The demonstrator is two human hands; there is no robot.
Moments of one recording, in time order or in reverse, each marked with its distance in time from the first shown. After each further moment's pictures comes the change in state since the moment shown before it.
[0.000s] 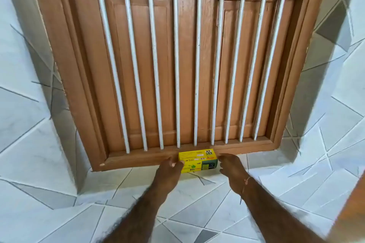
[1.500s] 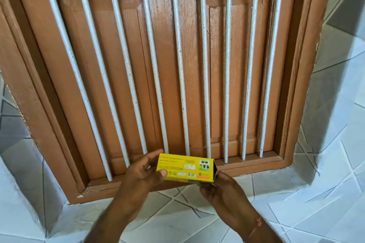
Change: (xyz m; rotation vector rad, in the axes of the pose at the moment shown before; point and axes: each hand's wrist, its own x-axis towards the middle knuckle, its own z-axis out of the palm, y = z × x) left_hand 0.022 0.046 -0.037 -0.542 -0.110 0.154; right_hand 0.018 -0.003 -0.002 0.510 -0.306 0.107
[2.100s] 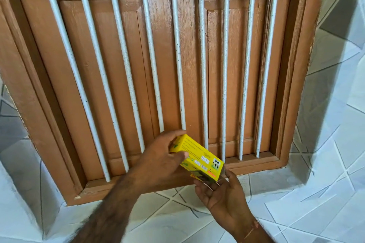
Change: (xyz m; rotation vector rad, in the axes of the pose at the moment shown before) left_hand 0.028 0.060 0.046 0.703 -0.108 0.214; right_hand 0.001 0.007 -0.004 0.401 0.060 0.112
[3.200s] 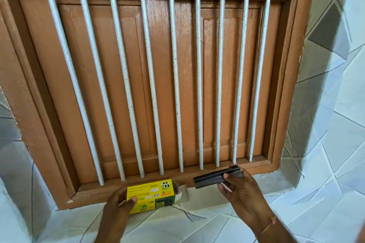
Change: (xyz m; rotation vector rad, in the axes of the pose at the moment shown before) left_hand -0.081 -0.154 0.027 -0.355 0.394 -0.629; right_hand -0.013 -0.055 -0.019 -0.279 0.064 -0.240
